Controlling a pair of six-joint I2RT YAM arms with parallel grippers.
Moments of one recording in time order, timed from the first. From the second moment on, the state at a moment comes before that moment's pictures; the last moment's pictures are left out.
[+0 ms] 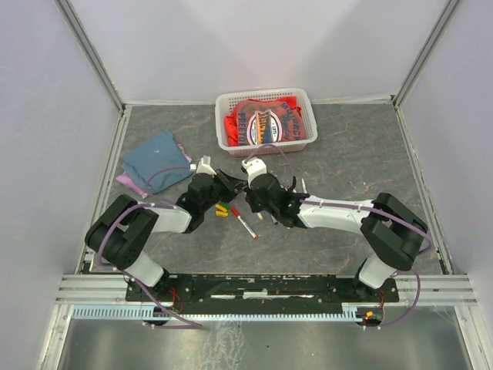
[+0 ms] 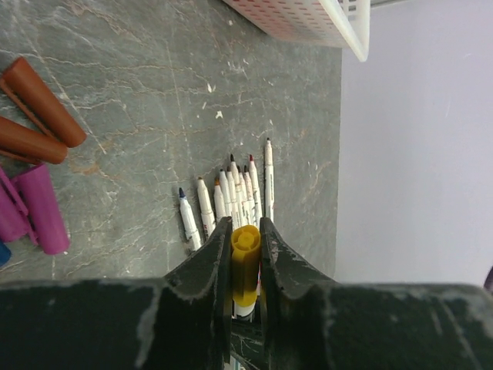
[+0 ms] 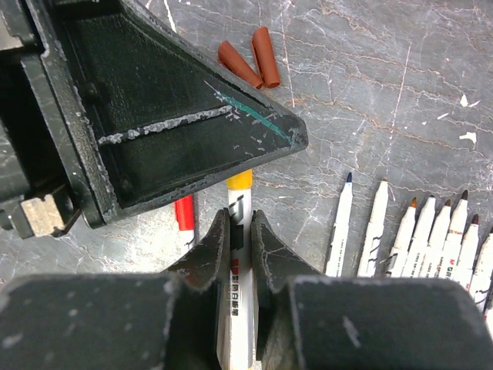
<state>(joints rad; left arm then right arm) -0.55 1.57 0.49 0.77 0.07 -1.16 0.96 1.64 0.92 0.10 0.28 0.31</state>
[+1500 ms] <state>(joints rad) -0.47 1.43 0.44 0.51 -0.07 -1.00 0.87 1.70 0.86 0.00 0.21 0.40</state>
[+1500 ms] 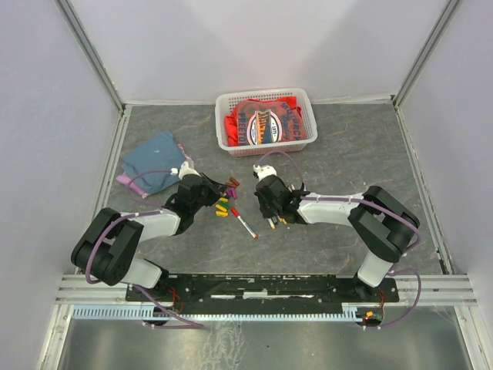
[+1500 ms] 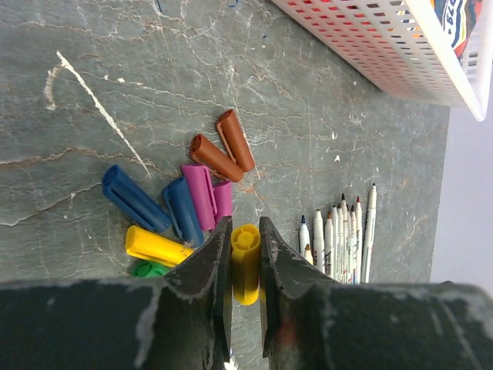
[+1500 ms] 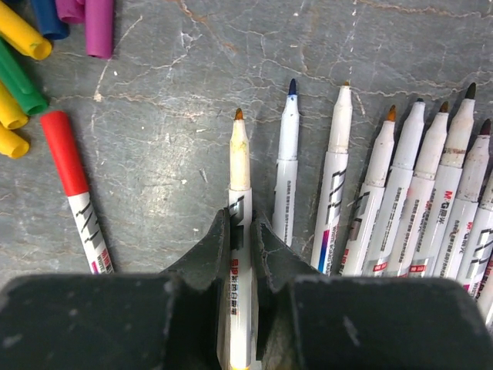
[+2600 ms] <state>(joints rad) -0.47 1.45 0.43 0.50 -0.07 -0.99 0.95 1.68 0.90 -0.07 0.35 0.34</state>
